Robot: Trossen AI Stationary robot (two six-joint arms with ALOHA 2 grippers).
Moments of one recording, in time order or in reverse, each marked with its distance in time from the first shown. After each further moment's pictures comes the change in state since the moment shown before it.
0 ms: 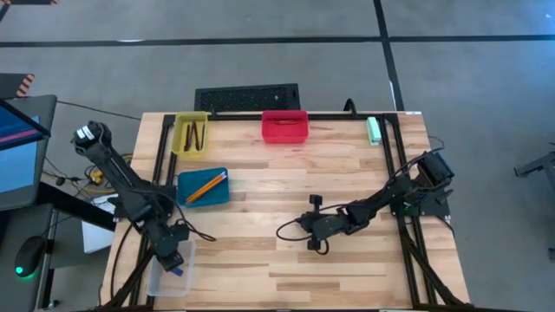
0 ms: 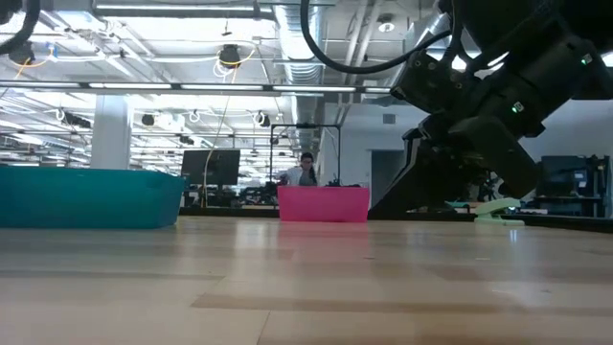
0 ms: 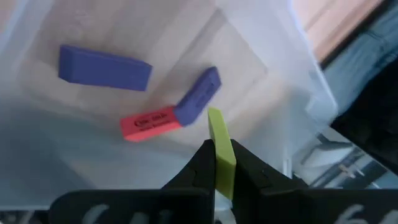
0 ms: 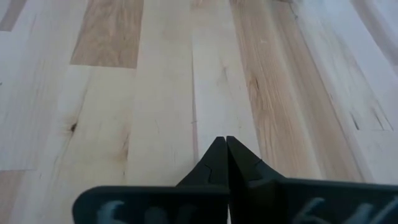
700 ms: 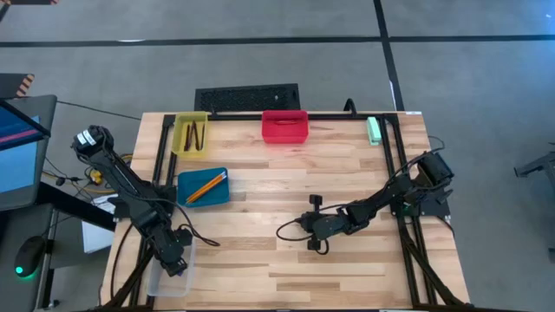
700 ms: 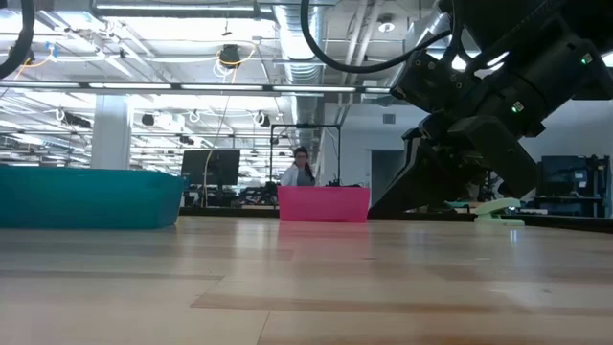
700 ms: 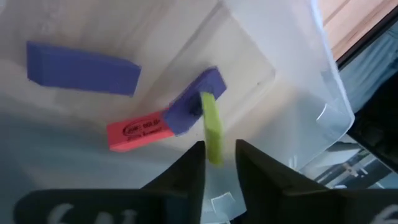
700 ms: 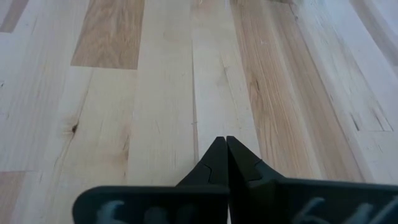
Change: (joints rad) left arm 0.001 0.127 0.000 0.094 0.039 -0.004; right arm 0.000 0.000 0.000 0.004 0.000 -0.001
